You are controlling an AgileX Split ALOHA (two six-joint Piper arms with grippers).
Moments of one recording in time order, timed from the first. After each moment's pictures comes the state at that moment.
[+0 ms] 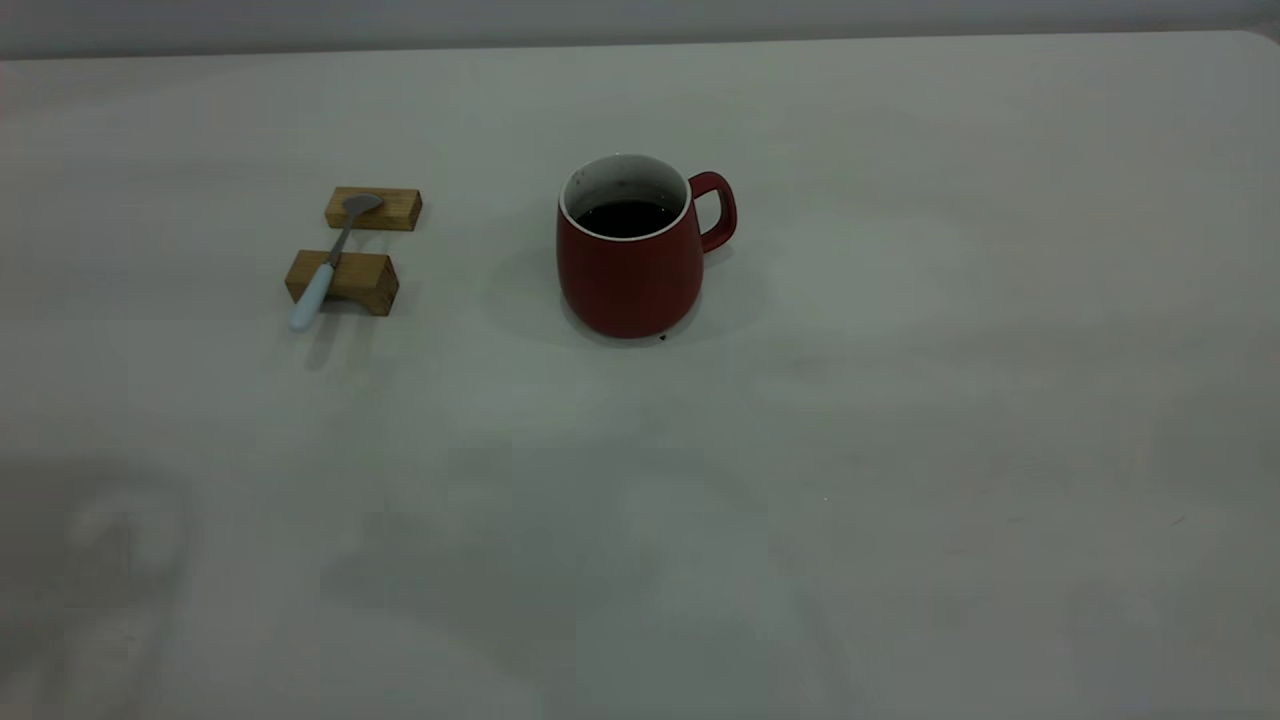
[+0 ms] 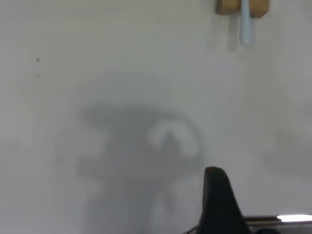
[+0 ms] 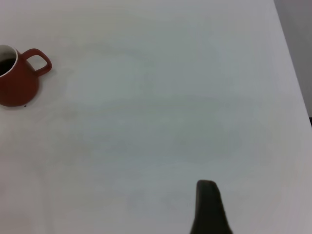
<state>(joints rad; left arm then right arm) -0.03 1.17 -0.67 -0.02 0.58 -0.05 0.08 0.02 -0.47 -0.05 1.13 0.09</state>
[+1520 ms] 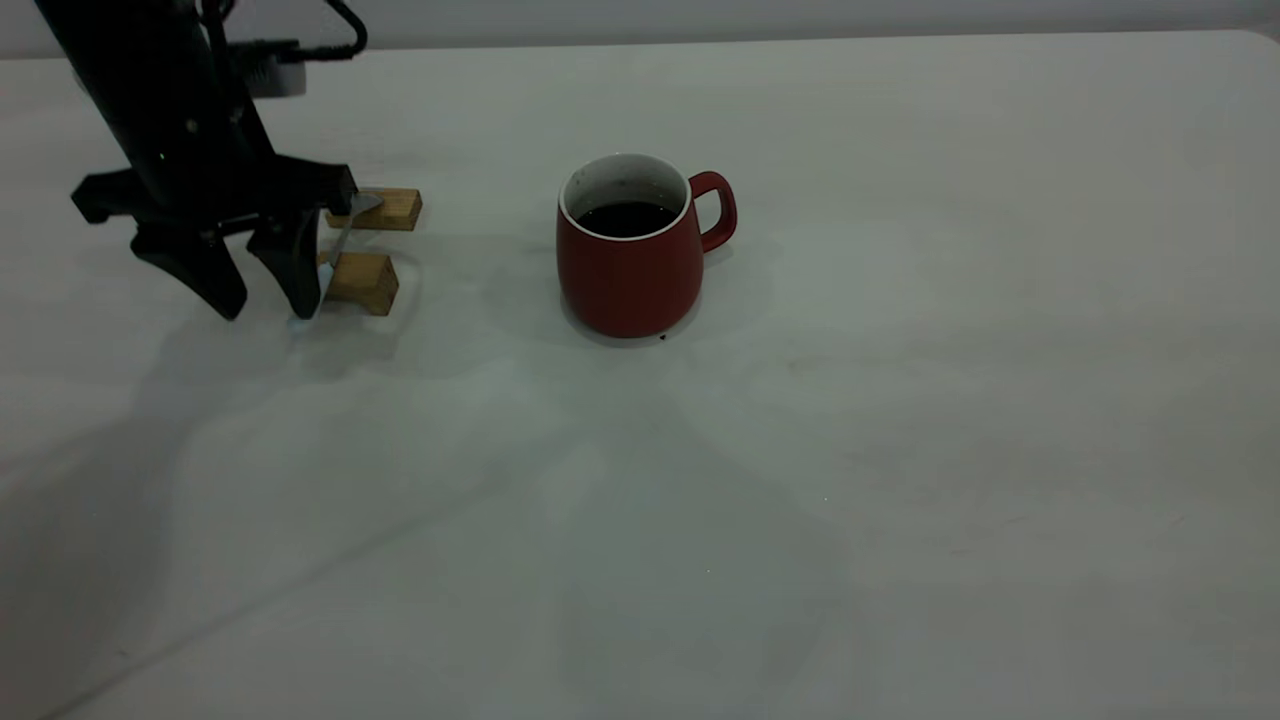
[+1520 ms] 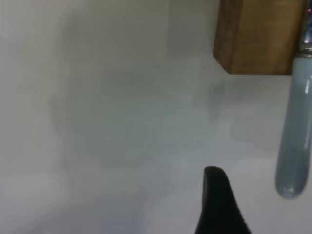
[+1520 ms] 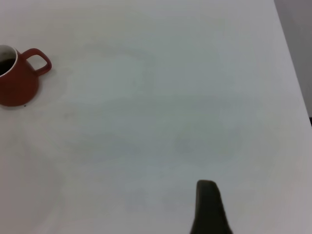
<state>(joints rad) -0.14 2.30 -1.33 -0.07 0.55 -0.06 0.08 0.02 -0.47 -0.05 1.13 0.09</state>
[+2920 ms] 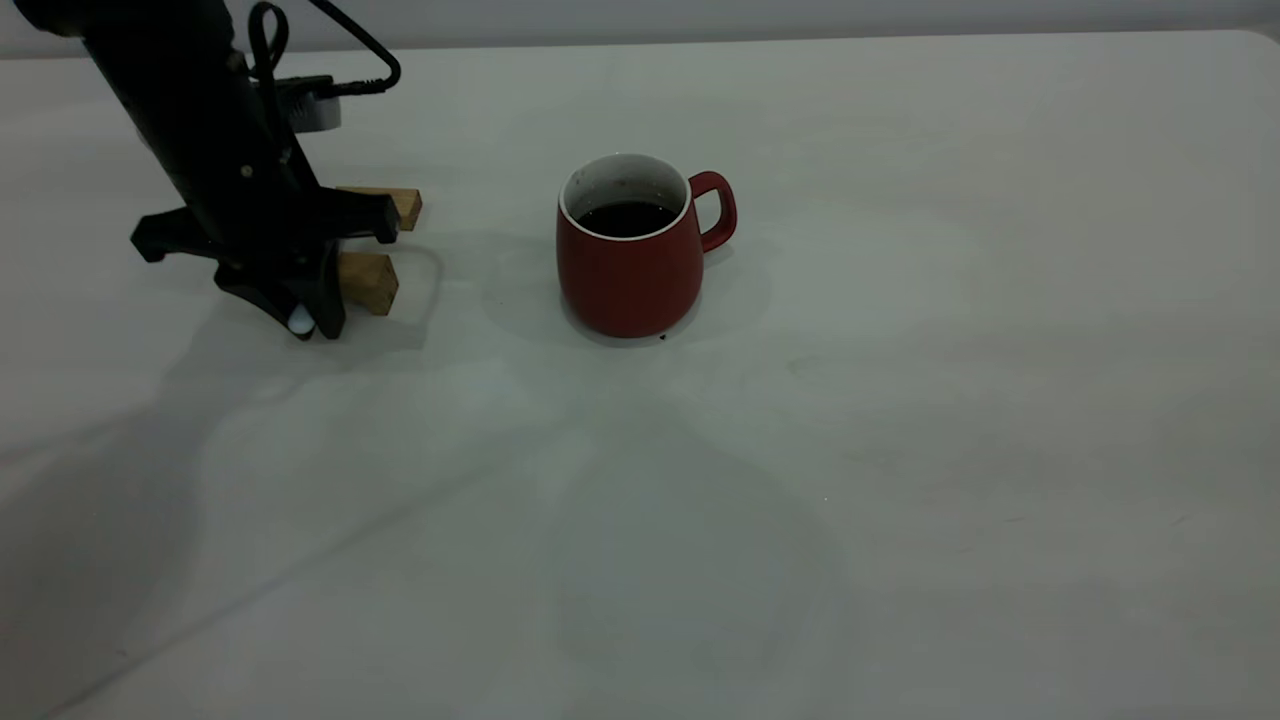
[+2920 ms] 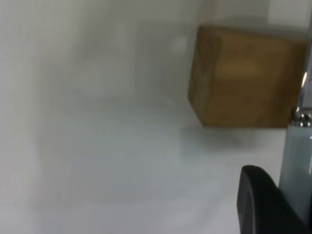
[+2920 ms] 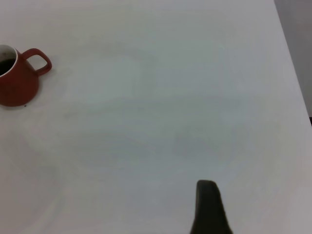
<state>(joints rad) -0.16 2.36 -1.35 -0.14 0.47 -0.06 0.08 0.02 -0.47 -0.05 1.13 0.09</state>
